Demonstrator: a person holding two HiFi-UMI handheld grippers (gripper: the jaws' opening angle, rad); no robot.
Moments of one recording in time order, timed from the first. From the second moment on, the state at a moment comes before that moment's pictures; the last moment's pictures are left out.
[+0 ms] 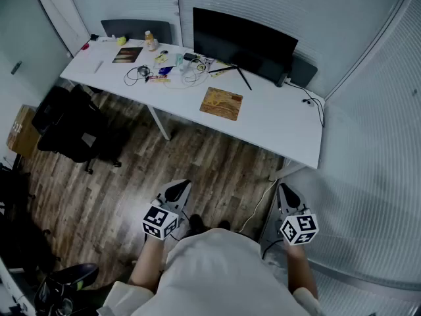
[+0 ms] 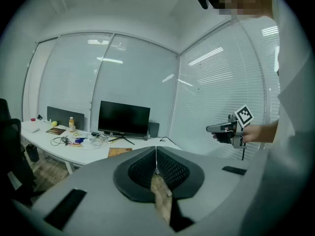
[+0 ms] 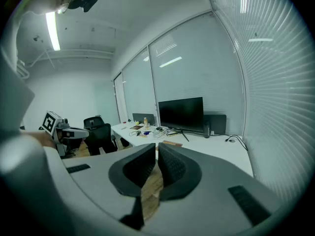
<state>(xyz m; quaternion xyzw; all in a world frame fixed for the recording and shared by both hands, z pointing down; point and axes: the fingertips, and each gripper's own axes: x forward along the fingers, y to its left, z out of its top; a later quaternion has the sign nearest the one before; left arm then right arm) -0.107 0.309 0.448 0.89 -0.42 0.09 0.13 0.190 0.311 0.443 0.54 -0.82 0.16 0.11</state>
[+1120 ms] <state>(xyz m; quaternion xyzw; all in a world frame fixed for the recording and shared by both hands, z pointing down) -0.161 0.293 0.464 0.90 -0.39 0.09 0.14 0.138 0.303 0.444 0.58 -0.79 0.17 0.10</state>
